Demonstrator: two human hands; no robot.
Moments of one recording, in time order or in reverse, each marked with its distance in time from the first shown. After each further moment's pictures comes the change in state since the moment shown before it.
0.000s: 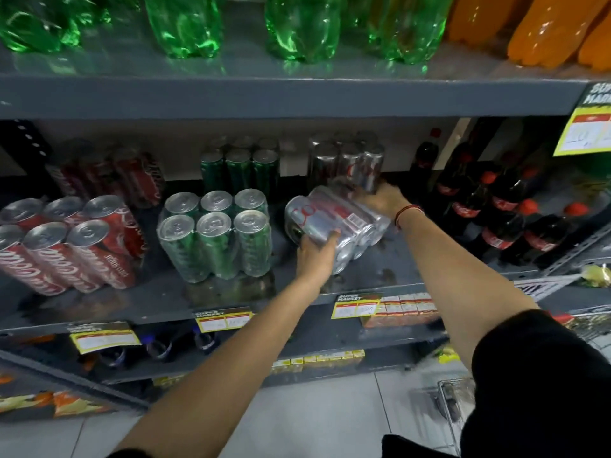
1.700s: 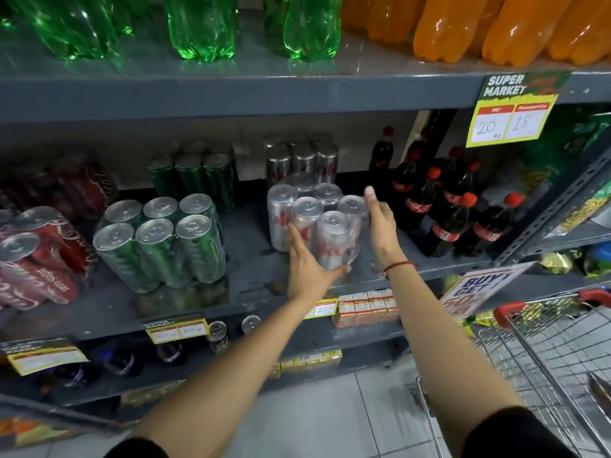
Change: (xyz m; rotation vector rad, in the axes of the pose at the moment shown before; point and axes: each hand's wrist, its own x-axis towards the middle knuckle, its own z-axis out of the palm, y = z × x) left_hand -0.018 -0.019 0.074 0.302 -0.009 0.294; right_hand -0.075 0.070 -0.009 0.857 0.280 -0.088
